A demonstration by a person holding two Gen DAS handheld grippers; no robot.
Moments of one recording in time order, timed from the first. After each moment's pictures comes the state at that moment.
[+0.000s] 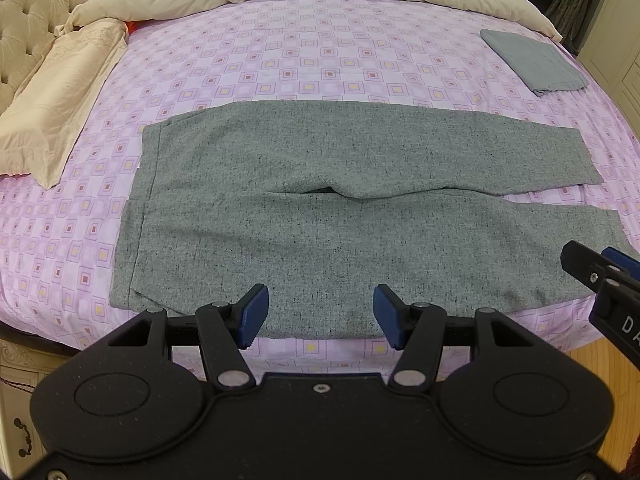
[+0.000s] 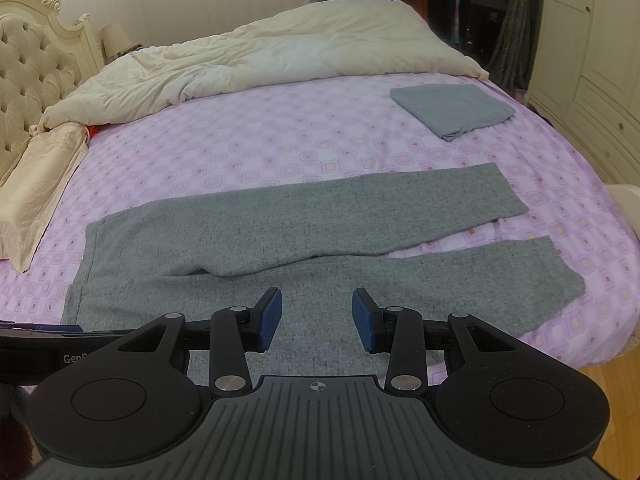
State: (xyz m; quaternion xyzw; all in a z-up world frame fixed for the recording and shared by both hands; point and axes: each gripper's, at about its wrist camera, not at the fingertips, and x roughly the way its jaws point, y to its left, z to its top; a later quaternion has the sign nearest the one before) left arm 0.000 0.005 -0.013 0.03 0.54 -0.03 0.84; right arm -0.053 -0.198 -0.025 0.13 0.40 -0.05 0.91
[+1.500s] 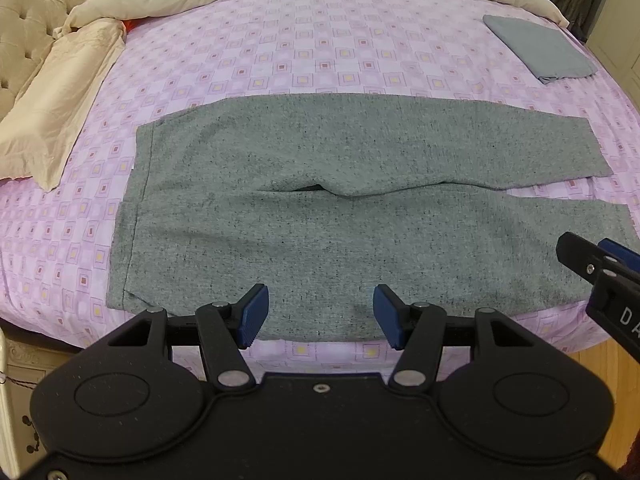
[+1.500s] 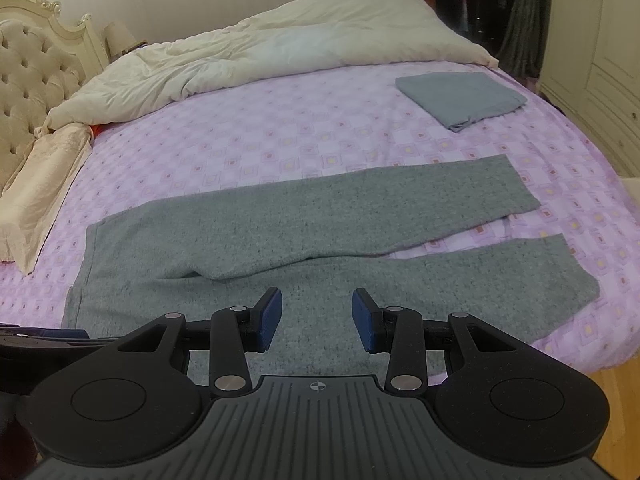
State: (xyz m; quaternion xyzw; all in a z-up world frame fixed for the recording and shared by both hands) left arm 0.011 -0.025 -0.019 0.05 0.56 -0.02 0.83; right arm -0.038 -0.223 -0.036 0.15 0.41 -0.03 0.90
